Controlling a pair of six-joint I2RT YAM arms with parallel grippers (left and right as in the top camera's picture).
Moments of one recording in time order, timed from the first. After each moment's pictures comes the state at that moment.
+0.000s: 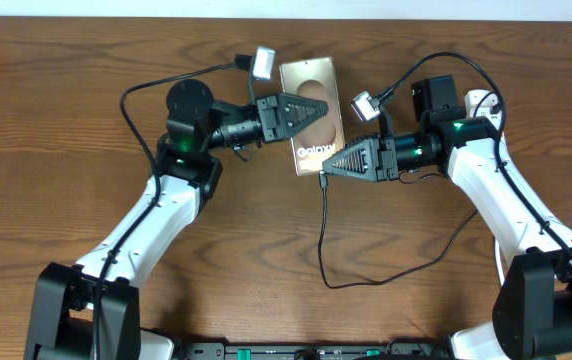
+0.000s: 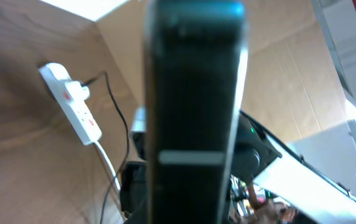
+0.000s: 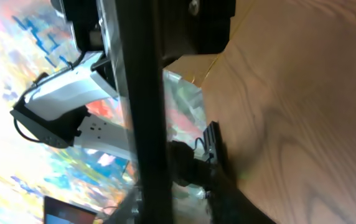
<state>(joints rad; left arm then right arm) -0.31 1.56 0.96 0.67 1.06 -1.14 0.19 1.68 1.22 -0.74 -1.53 -0.12</state>
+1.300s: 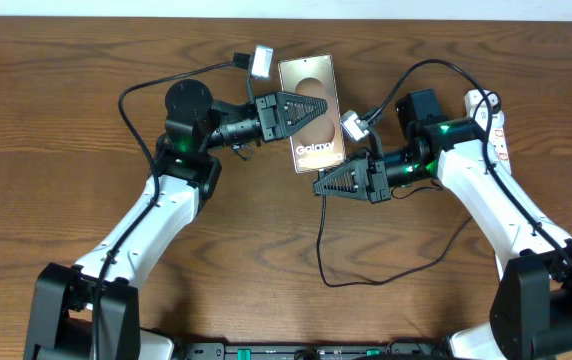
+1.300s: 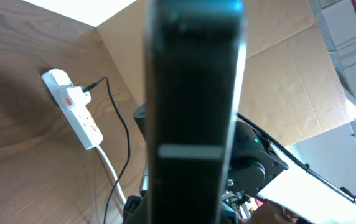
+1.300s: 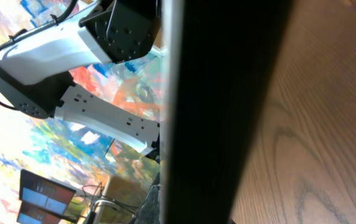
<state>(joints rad) -0.30 1.56 0.96 0.68 1.04 -1.13 0.25 1.68 1.22 -0.97 -1.48 -0.45</state>
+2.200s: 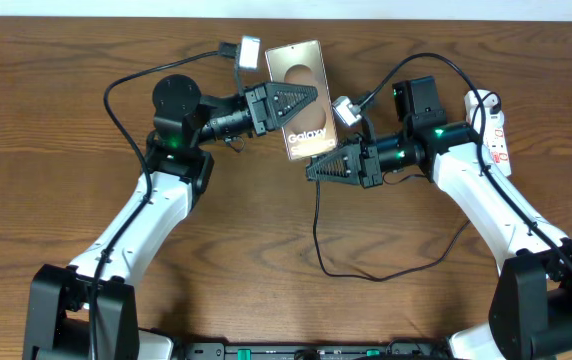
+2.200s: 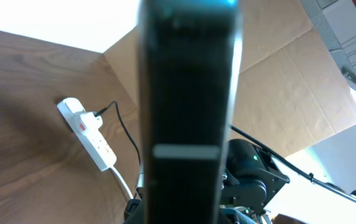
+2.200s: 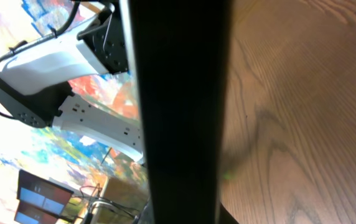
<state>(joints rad) -0.27 1.56 0.98 0.70 1.03 -1.06 0.26 1.68 1.19 -0.56 -1.50 -0.10</state>
